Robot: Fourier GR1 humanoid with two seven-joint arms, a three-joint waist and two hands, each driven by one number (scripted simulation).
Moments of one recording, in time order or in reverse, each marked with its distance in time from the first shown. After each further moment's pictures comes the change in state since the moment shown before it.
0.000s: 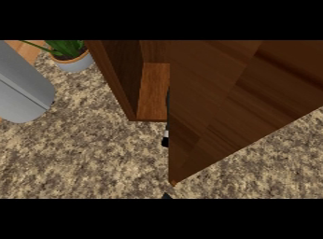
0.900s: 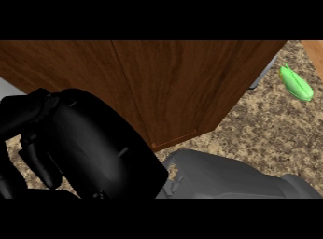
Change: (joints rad) left arm -0.088 -0.075 -0.008 0.046 -0.038 0.015 0.064; right arm -0.745 0.152 -0.261 0.634 -0.295 -0.173 -0.108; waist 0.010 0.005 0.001
